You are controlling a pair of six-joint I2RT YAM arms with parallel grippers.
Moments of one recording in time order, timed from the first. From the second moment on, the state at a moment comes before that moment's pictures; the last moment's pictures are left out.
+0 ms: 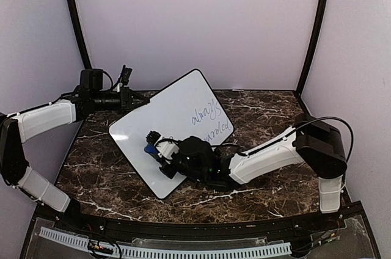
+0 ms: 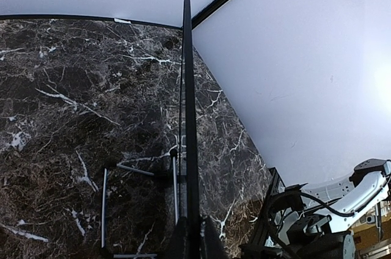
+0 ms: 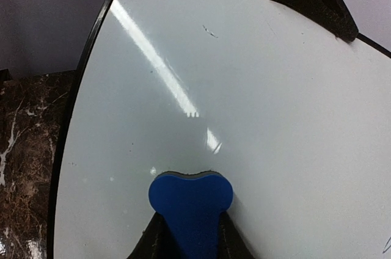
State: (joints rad) left arm -0.27 1.42 1.01 -0.02 0.83 -0.53; right arm 1.27 2.04 1.20 0.63 0.29 -0.19
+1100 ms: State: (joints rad) left arm -0.27 1.42 1.01 -0.01 0.84 -0.51; right arm 1.32 2.11 1.16 0.76 0.20 -0.37
